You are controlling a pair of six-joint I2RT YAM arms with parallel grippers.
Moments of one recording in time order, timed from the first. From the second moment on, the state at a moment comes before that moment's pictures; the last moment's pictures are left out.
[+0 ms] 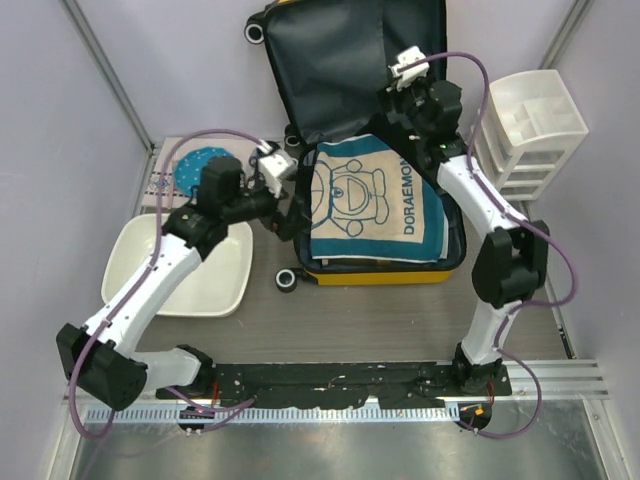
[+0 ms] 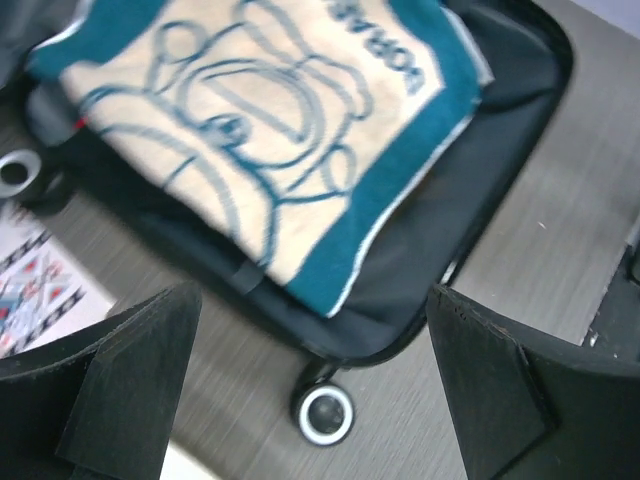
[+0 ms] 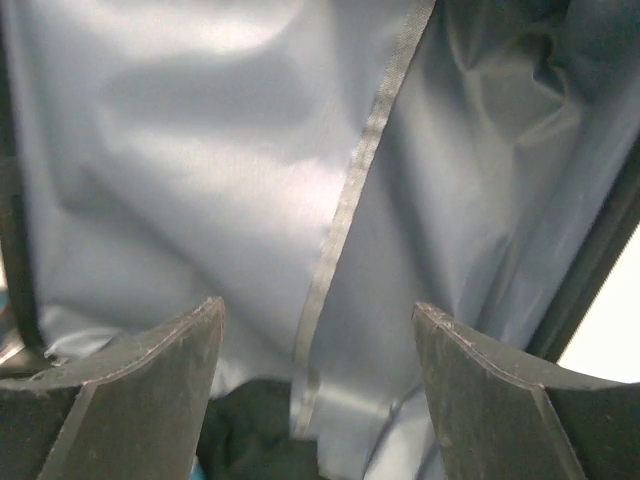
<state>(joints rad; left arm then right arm) -0.53 1.26 1.22 -0.39 0.48 0.15 0.26 1.90 1.74 0.37 -0.10 -0.39</state>
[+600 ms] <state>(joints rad) -0.11 1.11 1.11 -0.72 0.47 0.17 0.26 1.17 1.24 -0.37 -0.33 -0.26</state>
